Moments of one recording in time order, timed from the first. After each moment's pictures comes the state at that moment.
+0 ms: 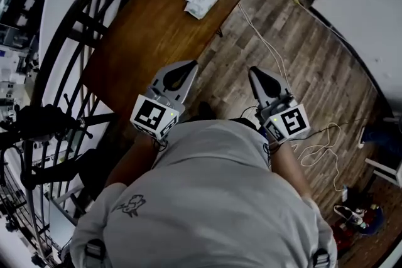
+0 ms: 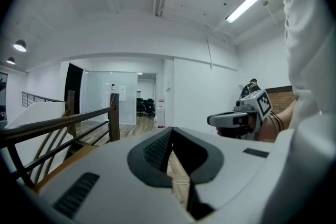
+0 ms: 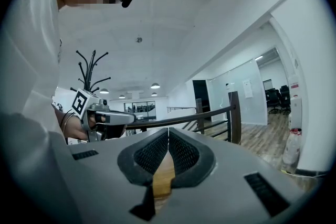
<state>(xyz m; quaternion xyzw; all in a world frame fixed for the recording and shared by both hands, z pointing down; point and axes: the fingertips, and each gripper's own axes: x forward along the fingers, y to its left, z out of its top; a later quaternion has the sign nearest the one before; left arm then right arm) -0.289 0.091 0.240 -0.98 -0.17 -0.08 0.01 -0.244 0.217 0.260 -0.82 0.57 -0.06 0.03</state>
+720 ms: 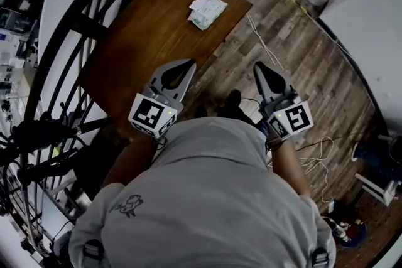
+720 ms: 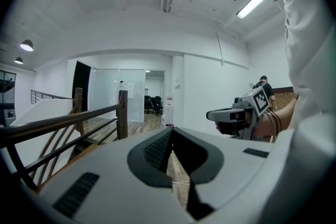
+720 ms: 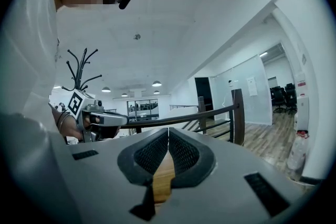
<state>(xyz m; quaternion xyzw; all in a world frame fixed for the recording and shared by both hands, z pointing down) -0.205 0.039 0.252 -0.99 -0.13 -0.10 0.00 -0.133 0.172 0.265 -0.80 0.59 -0.07 0.02</state>
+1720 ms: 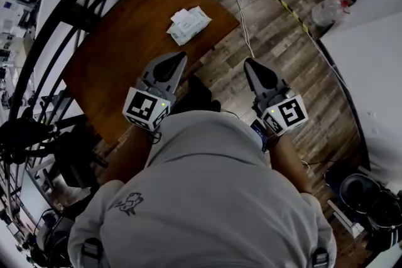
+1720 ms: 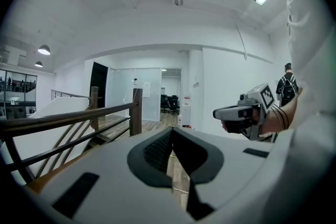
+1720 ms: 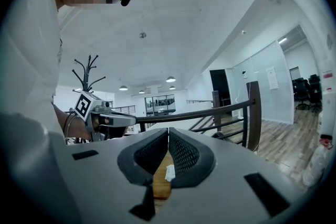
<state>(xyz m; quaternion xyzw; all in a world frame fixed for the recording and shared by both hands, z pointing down) -0.036 0.048 0.277 -0.99 -0.03 -0.10 -0.01 0.044 0.172 0.281 -0.73 0.68 -0.09 0.00</state>
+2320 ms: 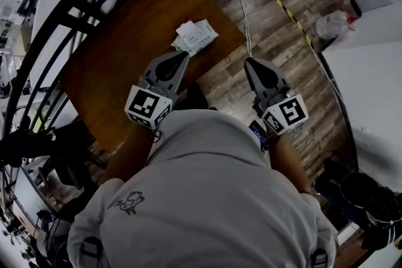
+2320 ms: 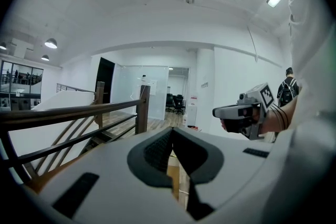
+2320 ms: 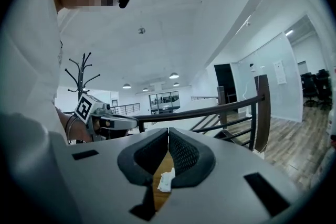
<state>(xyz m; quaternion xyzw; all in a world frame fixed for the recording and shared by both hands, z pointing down) 0.018 -0.040 0.299 -0.99 0.00 -0.11 -0.04 0.103 0.077 0.293 -0.70 0.70 -0.10 -0.01</state>
